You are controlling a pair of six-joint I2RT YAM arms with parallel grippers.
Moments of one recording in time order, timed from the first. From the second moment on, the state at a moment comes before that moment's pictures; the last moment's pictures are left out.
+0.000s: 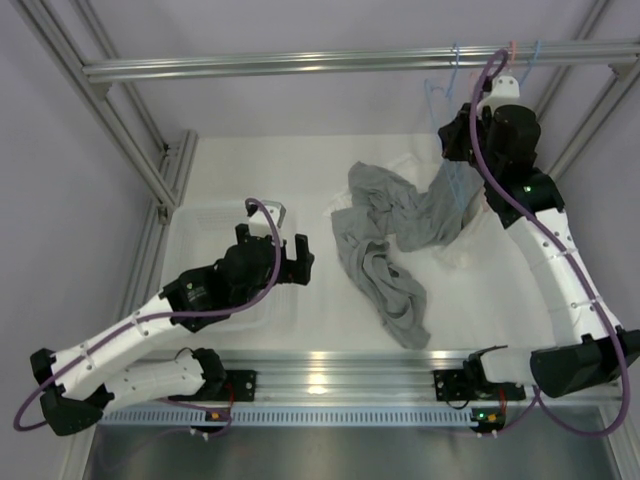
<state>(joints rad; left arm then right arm) -1.00 0.91 1.00 -0.59 -0.51 -0.49 0.26 1.30 1.52 -0.40 0.02 0.23</state>
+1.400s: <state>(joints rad) -1.11 1.95 1.46 -0.47 -0.27 -0.55 0.26 0.59 1.46 -0.81 -0.05 0.18</state>
